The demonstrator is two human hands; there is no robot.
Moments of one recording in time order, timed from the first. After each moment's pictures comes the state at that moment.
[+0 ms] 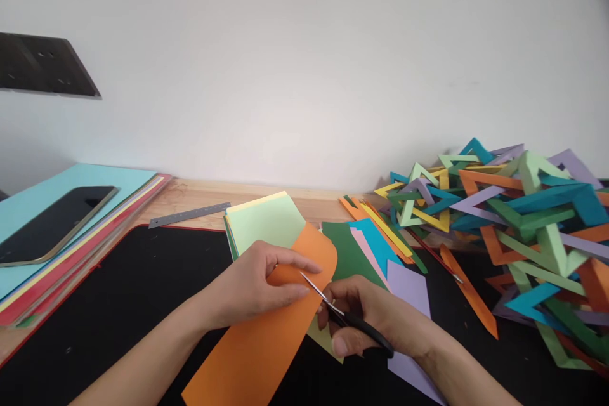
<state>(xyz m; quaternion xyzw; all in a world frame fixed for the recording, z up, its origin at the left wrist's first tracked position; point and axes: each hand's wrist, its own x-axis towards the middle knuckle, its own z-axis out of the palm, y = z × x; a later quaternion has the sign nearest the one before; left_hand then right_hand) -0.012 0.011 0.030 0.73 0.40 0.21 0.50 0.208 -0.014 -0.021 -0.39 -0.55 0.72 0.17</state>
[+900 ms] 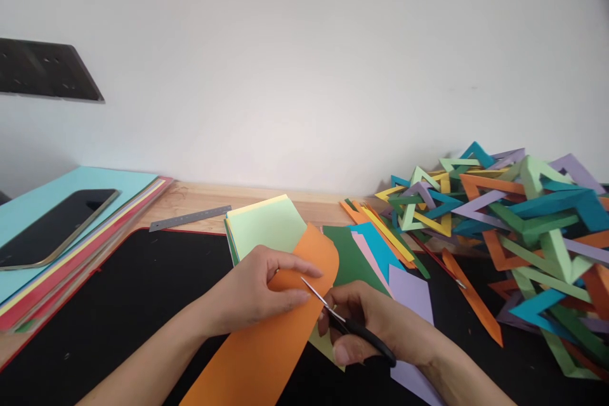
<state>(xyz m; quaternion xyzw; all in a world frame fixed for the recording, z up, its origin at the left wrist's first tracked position) -0.014 0.013 0.027 0.73 0.40 0.21 0.51 0.207 -0.015 -0.020 -0.37 -0.55 0.73 0.18</state>
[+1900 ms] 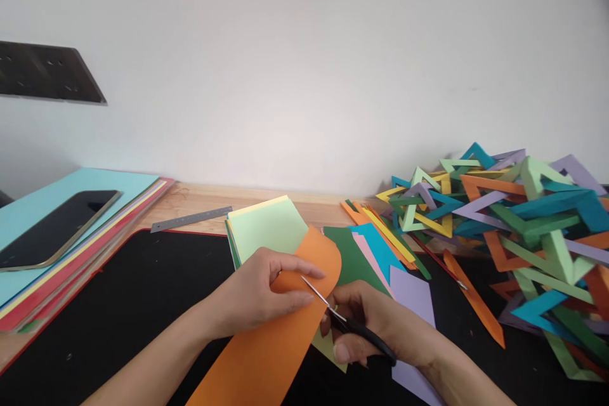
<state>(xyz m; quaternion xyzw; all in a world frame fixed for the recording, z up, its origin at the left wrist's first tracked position) -0.013 0.012 0.022 0.73 0.40 0.21 0.52 0.205 -0.014 -0.020 -0.39 -0.54 0.72 0.18</state>
